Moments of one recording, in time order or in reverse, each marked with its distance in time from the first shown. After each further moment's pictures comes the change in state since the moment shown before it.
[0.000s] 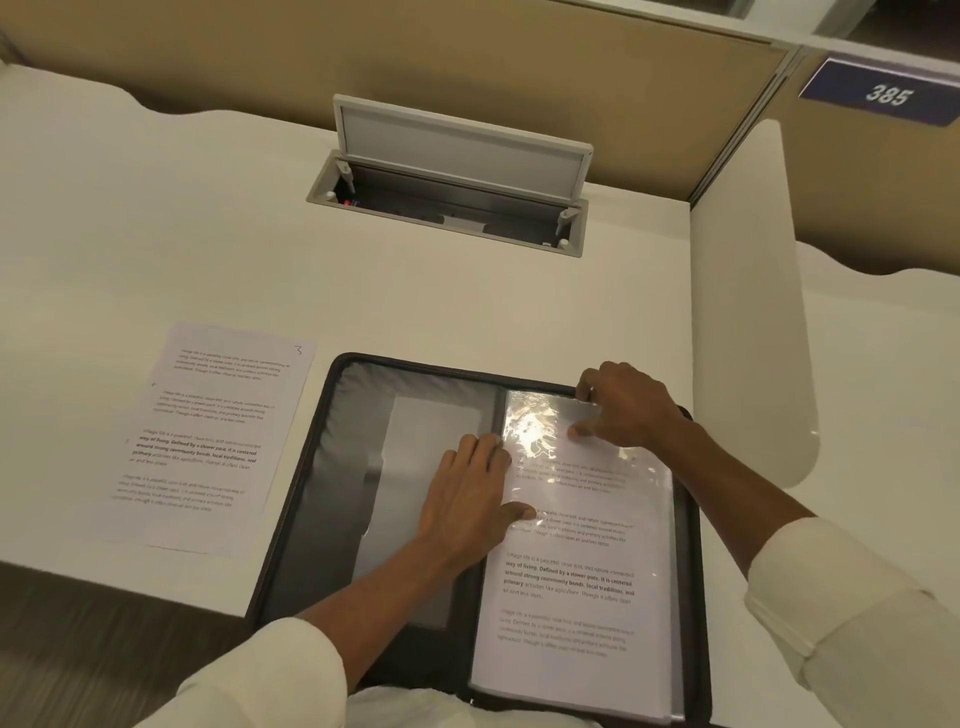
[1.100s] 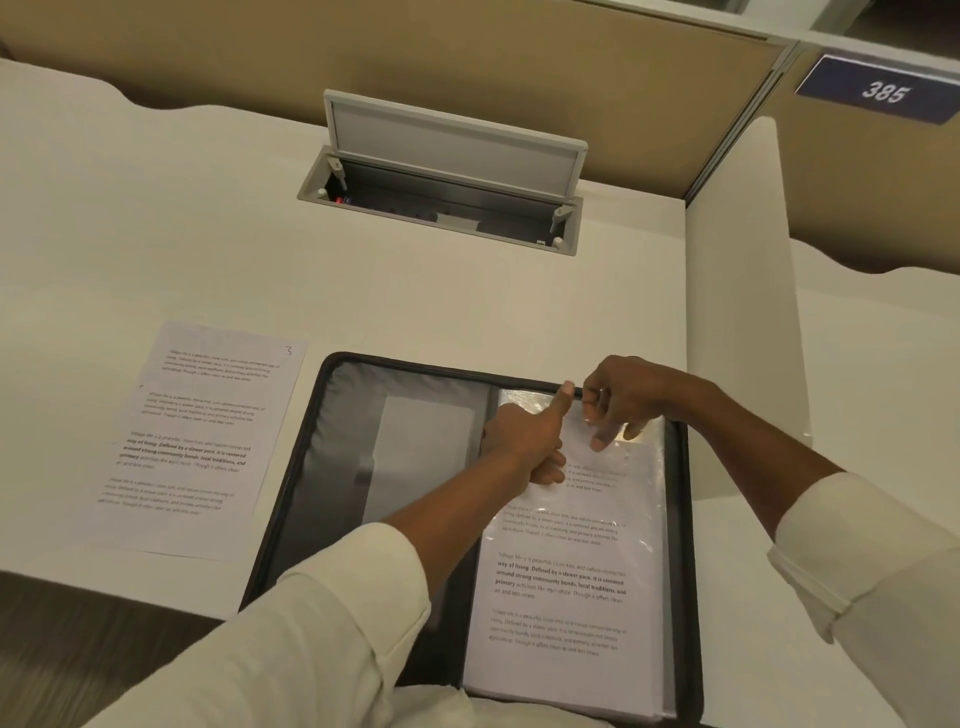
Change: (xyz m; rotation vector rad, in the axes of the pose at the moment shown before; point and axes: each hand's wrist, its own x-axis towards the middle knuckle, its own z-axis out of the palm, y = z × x) left_hand 0.098 0.072 -0.031 -1.052 -0.279 -0.893; right_hand 0.010 0.010 -0.046 0.340 -0.431 0.090
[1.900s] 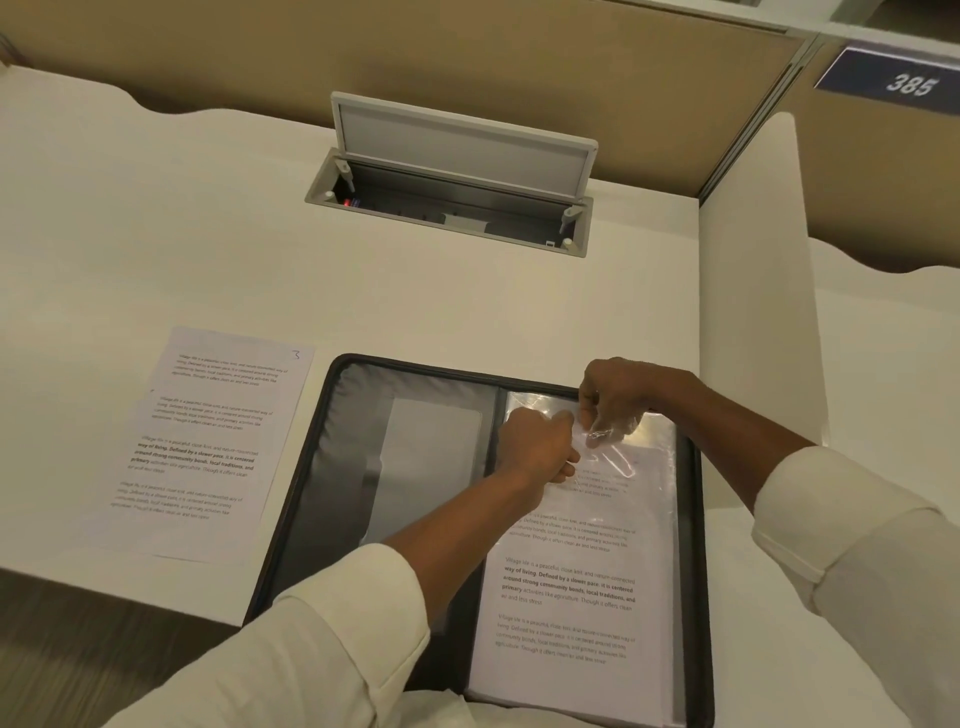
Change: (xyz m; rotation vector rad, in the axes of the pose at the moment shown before) left_hand 0.002 -0.005 0.005 -0.011 0.070 0.129; right_hand 0.038 -0.009 -0.001 -0.292 -0.076 -0.049
